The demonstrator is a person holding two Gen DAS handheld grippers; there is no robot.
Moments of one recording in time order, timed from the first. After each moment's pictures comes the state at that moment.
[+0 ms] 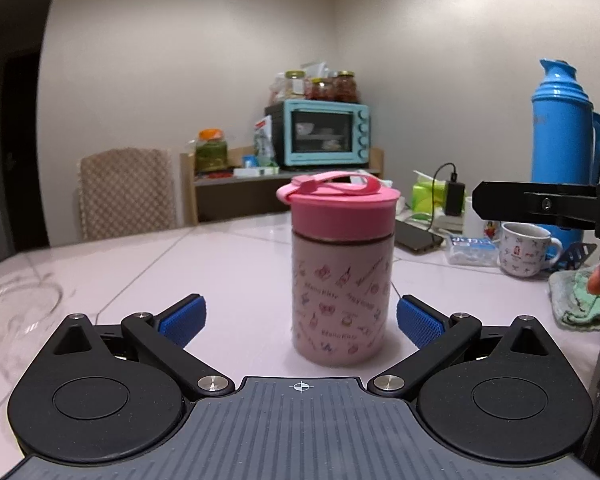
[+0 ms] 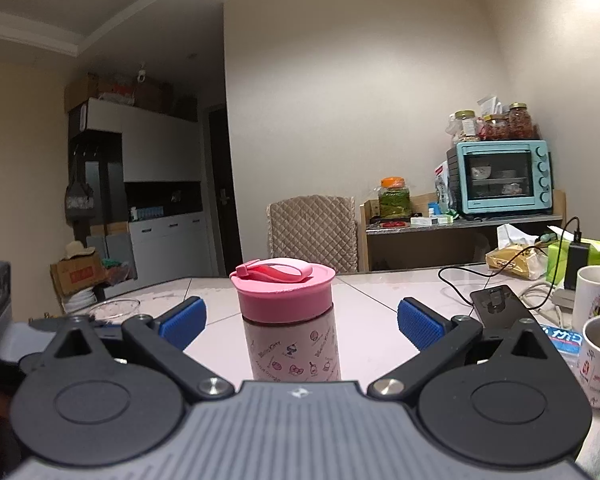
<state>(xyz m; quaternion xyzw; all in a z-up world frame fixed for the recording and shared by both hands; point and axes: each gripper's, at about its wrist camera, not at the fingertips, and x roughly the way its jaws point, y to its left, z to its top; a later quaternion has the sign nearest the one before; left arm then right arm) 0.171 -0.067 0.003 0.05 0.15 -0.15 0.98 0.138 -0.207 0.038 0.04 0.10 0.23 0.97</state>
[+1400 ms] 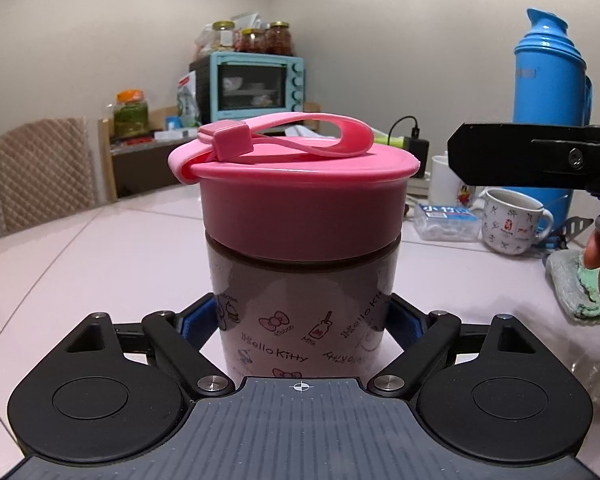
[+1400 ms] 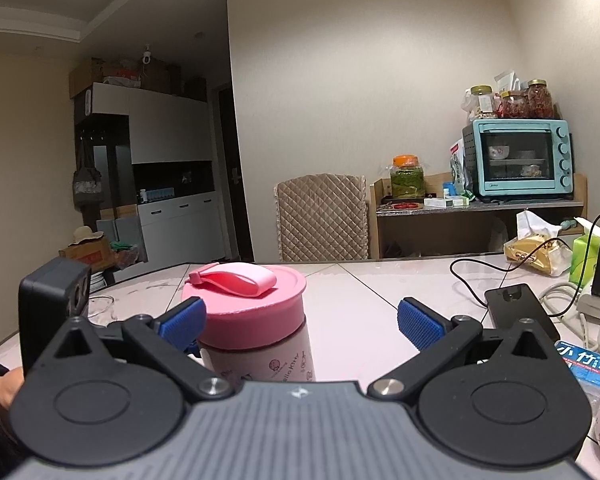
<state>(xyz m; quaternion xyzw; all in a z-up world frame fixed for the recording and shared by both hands) 0.270 -0.080 -0.020 0.05 0.21 -0.25 0.95 0.204 -0.217 0.035 0.03 0.14 0.25 0.96</state>
